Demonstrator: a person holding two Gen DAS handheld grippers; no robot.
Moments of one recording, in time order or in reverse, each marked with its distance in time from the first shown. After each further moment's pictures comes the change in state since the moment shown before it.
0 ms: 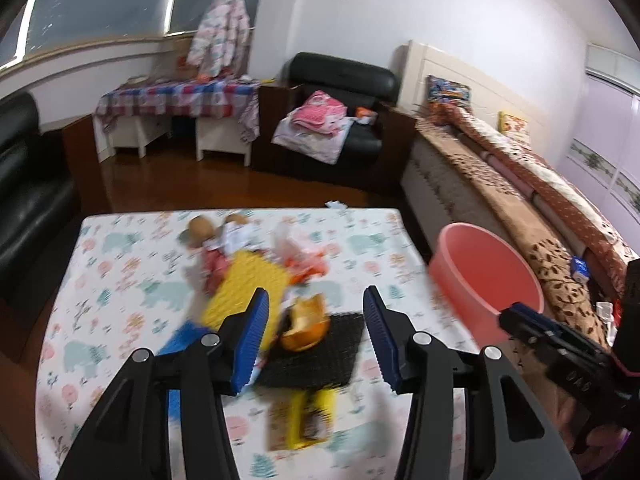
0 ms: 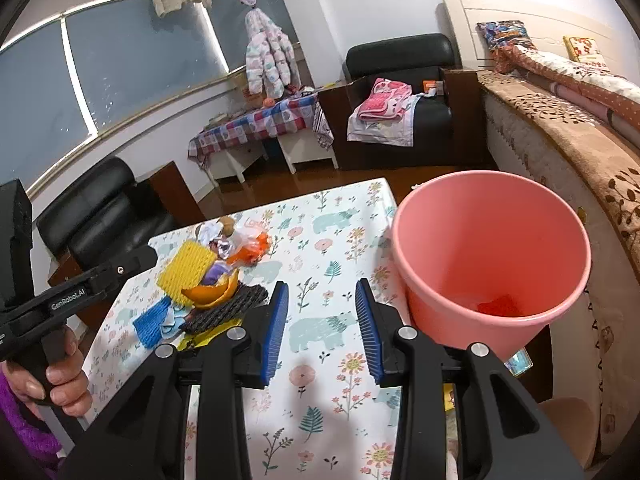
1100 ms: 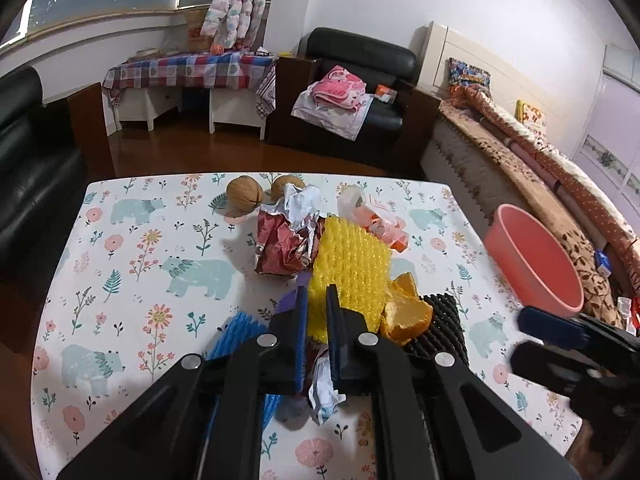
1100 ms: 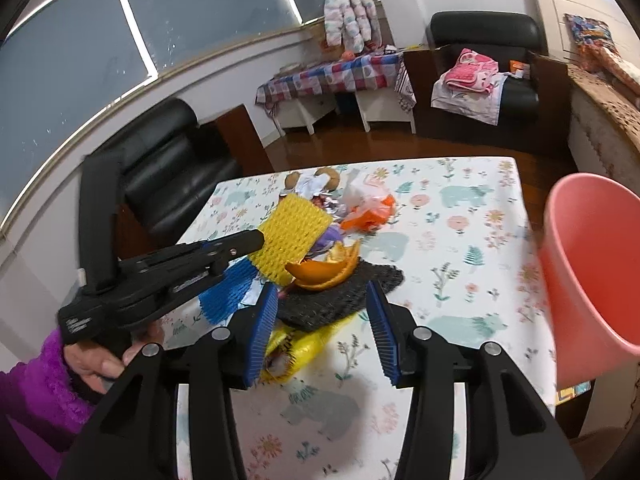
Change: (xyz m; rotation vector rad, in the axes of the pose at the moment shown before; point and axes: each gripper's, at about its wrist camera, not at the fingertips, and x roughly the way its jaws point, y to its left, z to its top) left arm 0.050 0.060 -0.010 -0.033 0.074 0.001; right arm 0.058 0.094 -0.001 -0.151 0.170 0.207
